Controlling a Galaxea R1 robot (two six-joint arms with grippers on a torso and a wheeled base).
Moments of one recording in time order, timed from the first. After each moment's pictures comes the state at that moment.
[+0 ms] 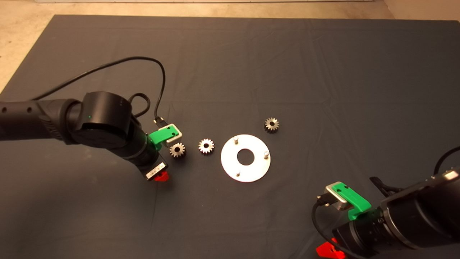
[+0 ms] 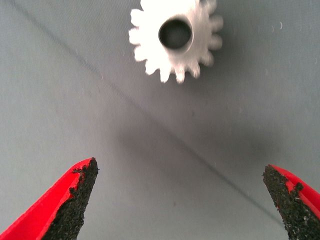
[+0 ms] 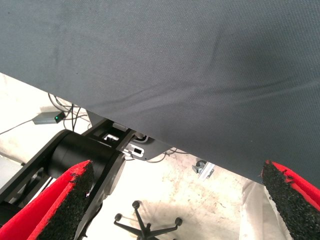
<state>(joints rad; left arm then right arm) -0.29 2.33 -0.81 0.49 1.53 -0.68 0.11 2.30 -0.36 -0.40 -1.53 1.61</state>
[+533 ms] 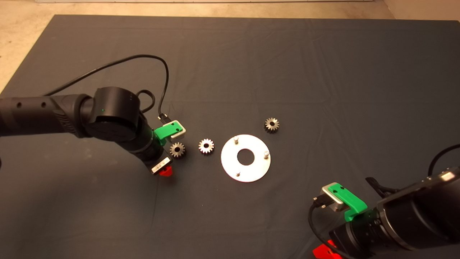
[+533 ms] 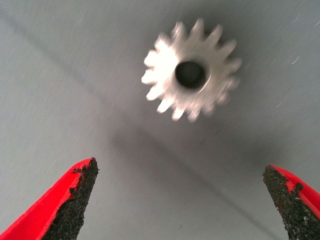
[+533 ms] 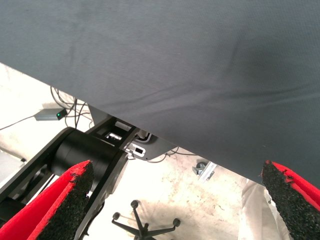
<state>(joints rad) -0.29 2.37 -0.88 0.49 1.52 -0.67 0.11 2.33 -0.36 -0.40 -1.53 1.61</state>
